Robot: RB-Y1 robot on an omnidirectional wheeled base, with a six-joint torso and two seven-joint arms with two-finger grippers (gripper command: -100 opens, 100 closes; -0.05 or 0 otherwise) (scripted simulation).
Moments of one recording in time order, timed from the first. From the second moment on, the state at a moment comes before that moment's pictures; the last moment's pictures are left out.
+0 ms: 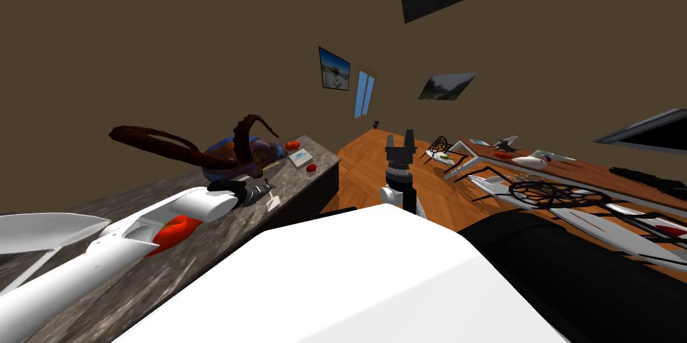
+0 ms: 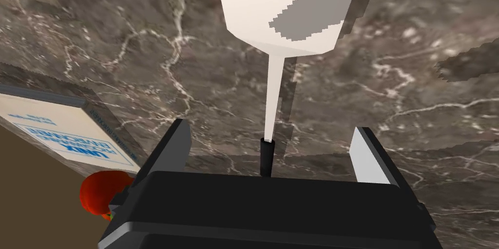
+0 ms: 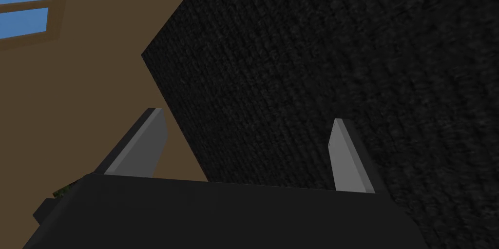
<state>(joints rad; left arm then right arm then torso) 0.20 1.19 -0.14 -1.93 0.80 1.02 -0.40 0.47 -0.03 -0.05 -2.36 -0.03 -0.58 -0.01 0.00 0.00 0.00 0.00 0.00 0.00</state>
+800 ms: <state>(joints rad) 0.24 1.24 -0.17 -1.88 0.84 1.10 -0.41 0.47 -0.03 -0.05 -2.36 -0.03 -0.58 -0.01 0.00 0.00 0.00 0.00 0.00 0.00</state>
